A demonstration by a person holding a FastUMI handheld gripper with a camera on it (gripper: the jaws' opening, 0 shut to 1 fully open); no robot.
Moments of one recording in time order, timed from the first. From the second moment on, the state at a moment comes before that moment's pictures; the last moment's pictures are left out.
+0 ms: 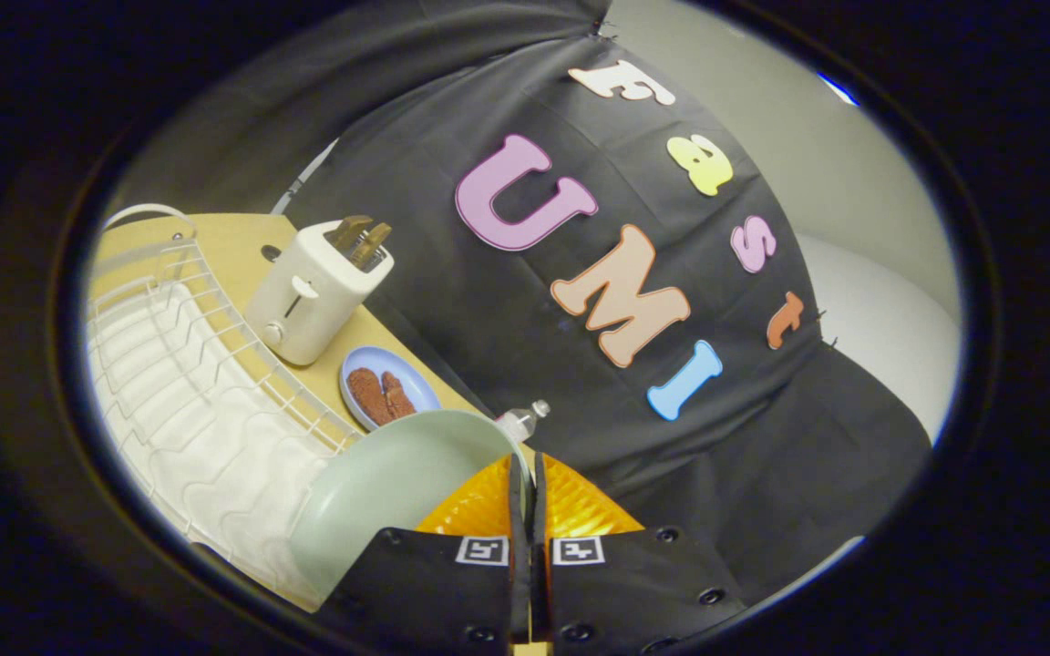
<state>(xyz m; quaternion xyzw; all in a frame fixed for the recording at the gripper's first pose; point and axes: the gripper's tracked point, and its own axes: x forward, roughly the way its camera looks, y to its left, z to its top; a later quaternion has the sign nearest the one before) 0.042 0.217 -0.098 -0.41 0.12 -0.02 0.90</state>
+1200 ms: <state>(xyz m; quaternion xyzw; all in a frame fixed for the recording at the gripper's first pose) -0.004 0.058 -0.064 -0.23 0.18 -0.01 0.96</state>
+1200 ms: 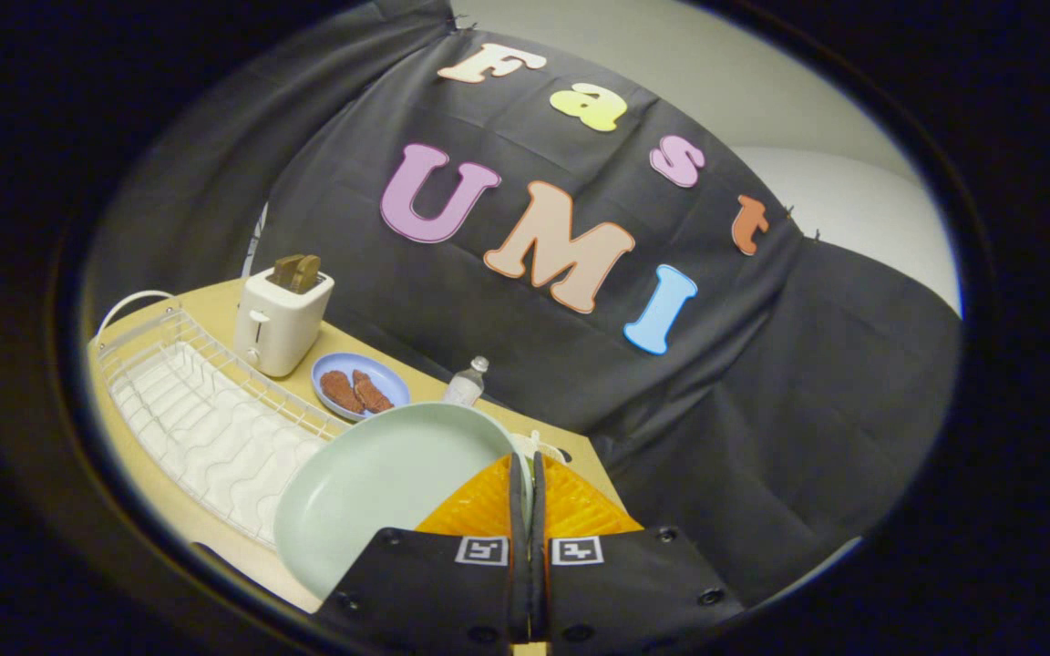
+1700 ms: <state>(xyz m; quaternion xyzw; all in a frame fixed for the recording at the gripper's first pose) -0.028 0.011 -0.108 -0.09 0.25 0.01 0.96</state>
